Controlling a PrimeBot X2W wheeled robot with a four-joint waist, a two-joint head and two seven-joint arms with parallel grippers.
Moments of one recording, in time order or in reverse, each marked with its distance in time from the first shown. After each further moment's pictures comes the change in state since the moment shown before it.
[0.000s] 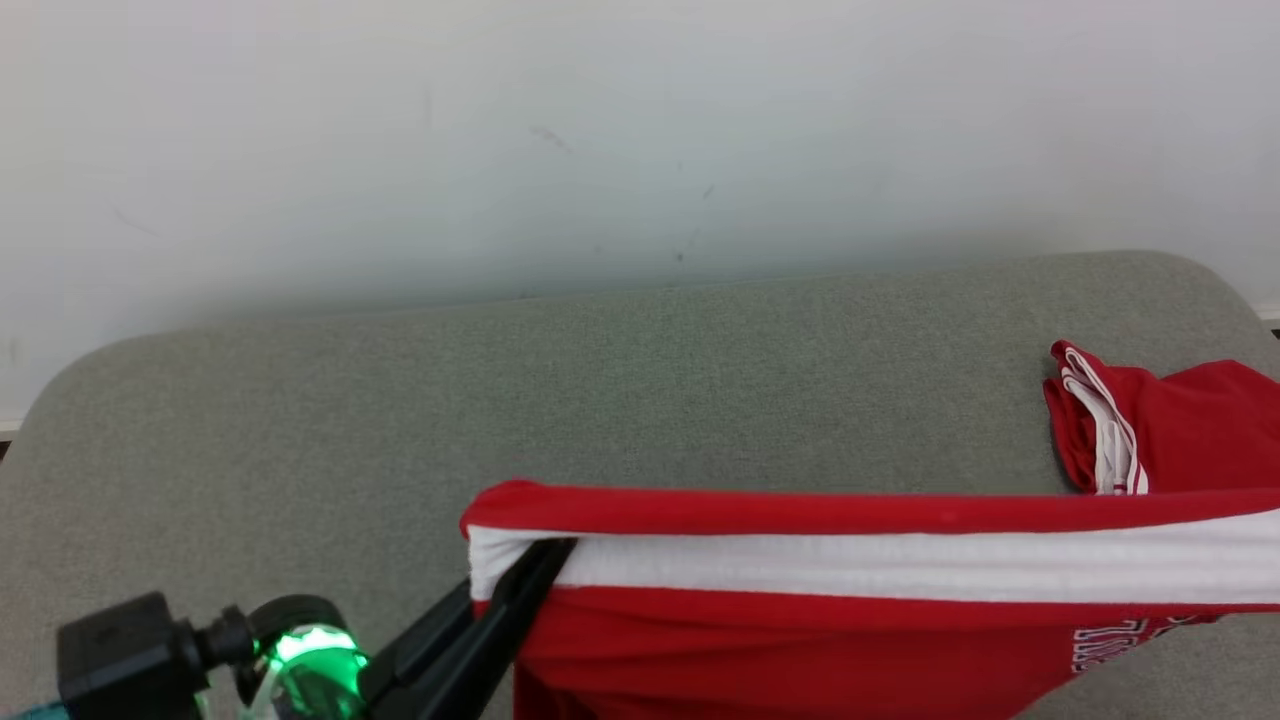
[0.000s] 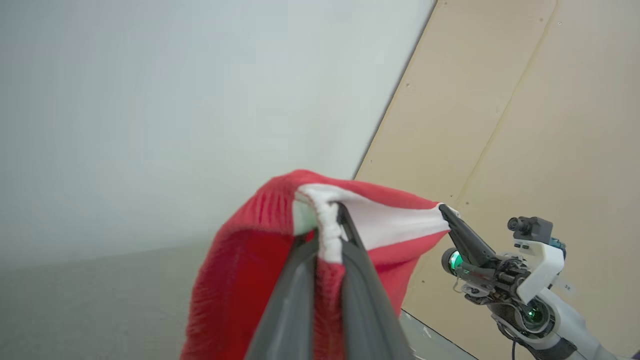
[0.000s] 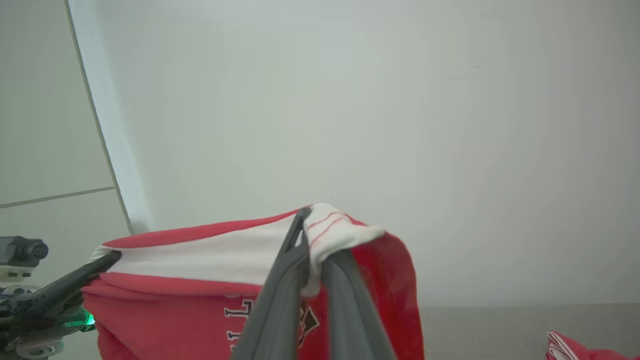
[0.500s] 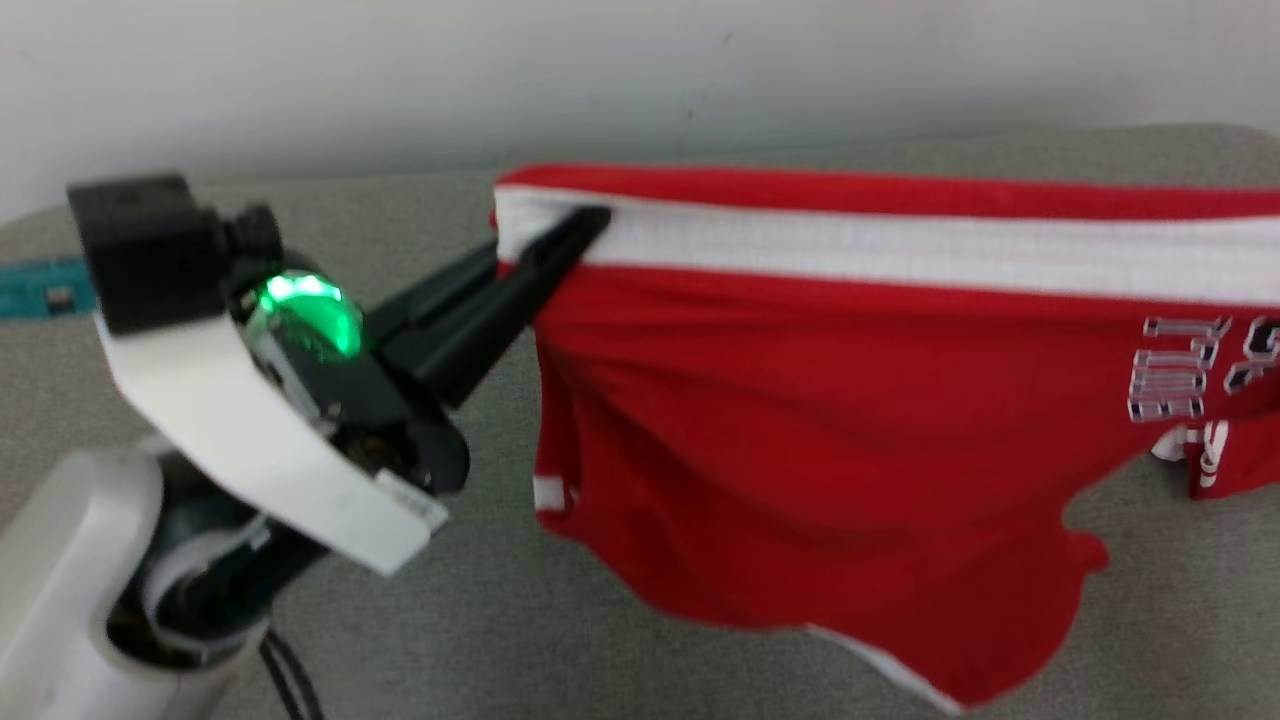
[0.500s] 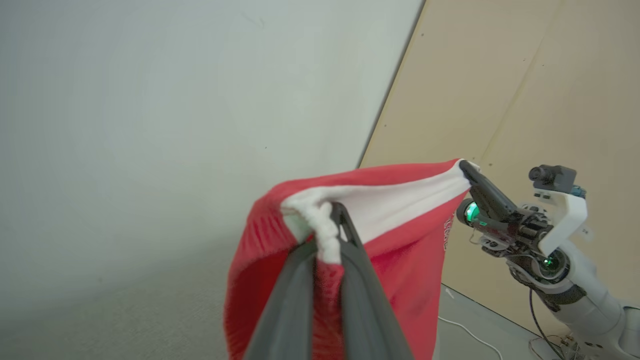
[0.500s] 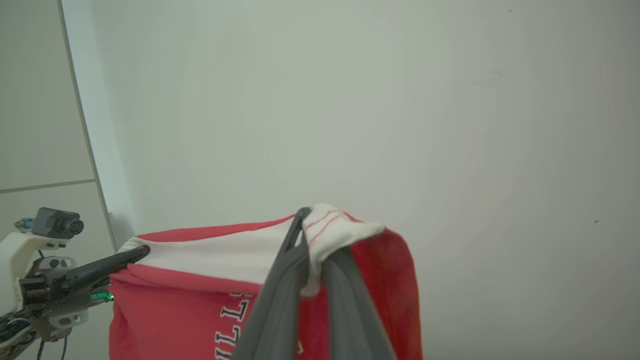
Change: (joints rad) left arm -0.593 -0.025 -0.003 0.285 -0.125 -0.051 0.269; right arm -0.464 -0.069 0.003 0.155 0.098 0.000 0.091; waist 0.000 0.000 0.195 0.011
